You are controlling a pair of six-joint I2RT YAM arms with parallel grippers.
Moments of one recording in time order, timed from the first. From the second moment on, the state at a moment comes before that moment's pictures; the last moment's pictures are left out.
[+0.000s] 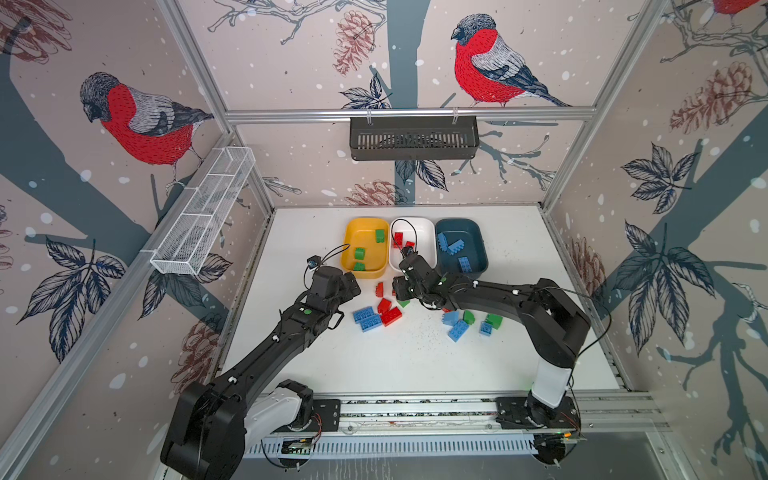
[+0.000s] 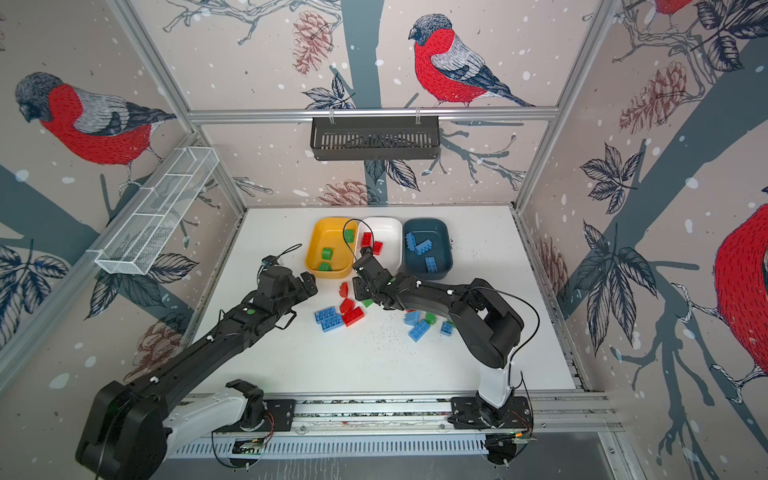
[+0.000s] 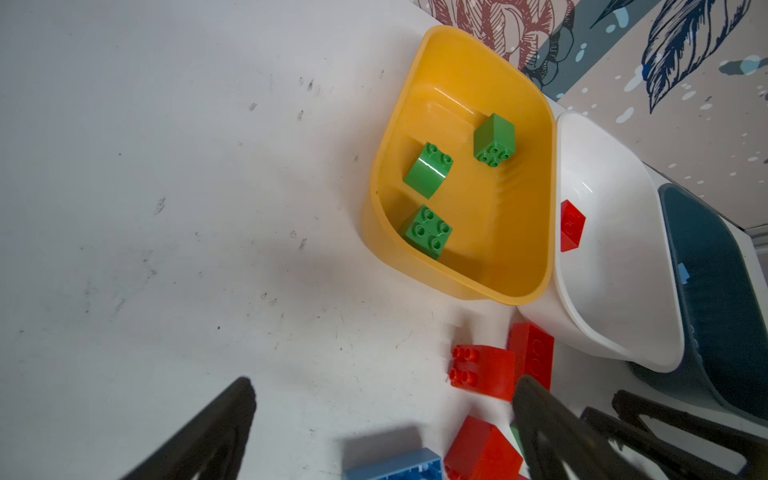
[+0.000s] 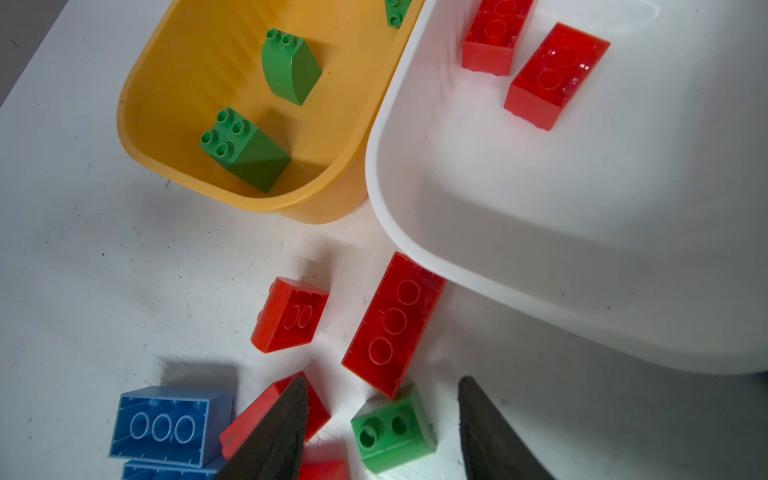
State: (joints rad) left arm -0.38 1.09 0.60 -0.20 -0.21 -0.70; right arm 0.88 1.85 1.18 -0.15 0.15 0.50
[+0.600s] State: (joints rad) left arm -0.38 1.13 0.60 -0.18 -0.15 -0.67; right arm 0.91 2.05 1.32 -0.18 0.26 0.54
